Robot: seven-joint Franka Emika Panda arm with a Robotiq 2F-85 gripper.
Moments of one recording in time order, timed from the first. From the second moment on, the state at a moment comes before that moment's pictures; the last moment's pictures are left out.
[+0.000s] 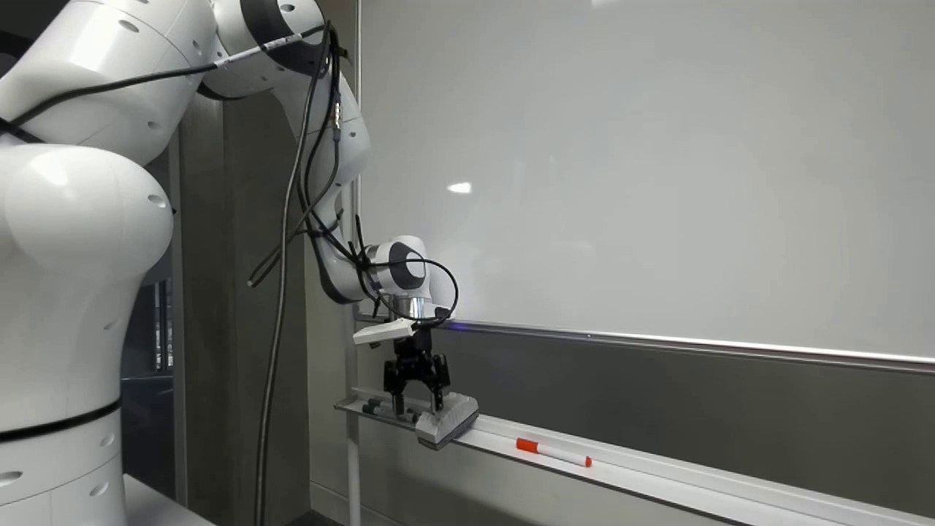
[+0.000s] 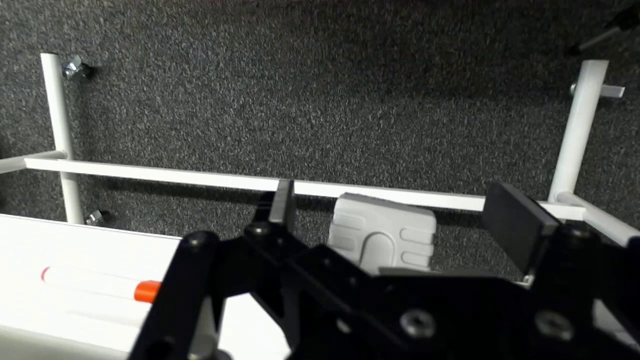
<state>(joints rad) 0.17 0.44 -0.13 -2.22 -0.21 2.47 0.26</state>
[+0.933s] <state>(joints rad) 0.14 0.06 -0.04 -2.29 -0.17 1.99 0.25</state>
